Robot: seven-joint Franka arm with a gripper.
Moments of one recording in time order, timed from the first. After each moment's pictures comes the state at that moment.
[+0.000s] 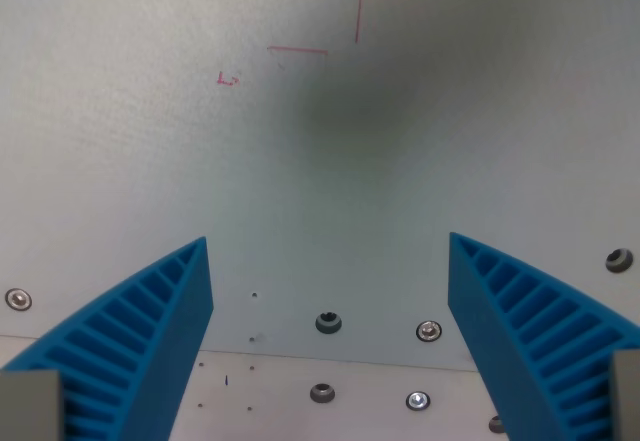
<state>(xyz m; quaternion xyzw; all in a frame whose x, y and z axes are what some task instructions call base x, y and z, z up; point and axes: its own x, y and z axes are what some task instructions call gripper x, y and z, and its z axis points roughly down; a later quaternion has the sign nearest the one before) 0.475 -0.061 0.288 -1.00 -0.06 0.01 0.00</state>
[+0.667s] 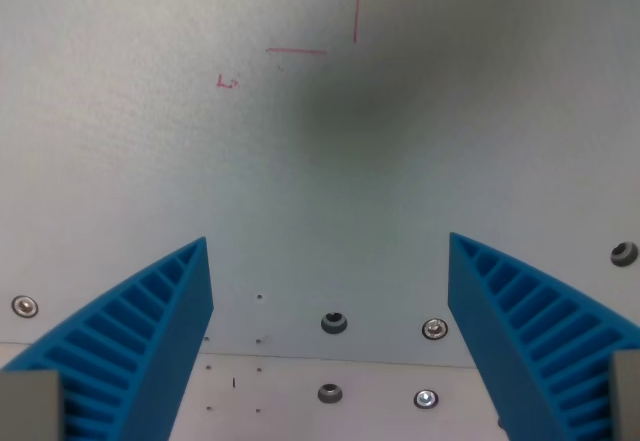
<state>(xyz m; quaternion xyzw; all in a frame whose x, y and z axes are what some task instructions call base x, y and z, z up) 0.475 -0.061 0.288 -1.00 -0.05 0.01 0.00</state>
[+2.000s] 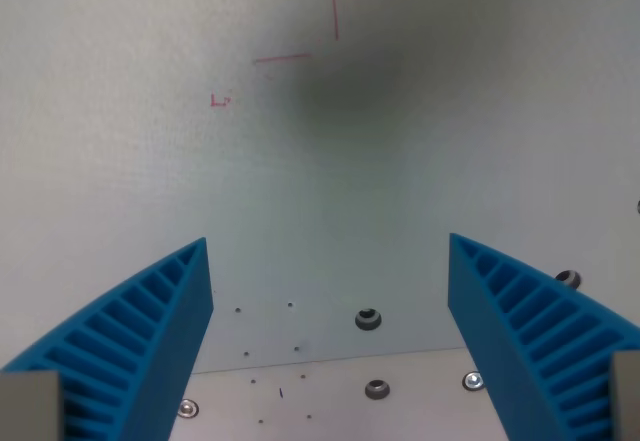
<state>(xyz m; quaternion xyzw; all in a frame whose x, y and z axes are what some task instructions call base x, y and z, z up) 0.475 -0.061 0.288 -1.00 0.04 0.01 0.00</state>
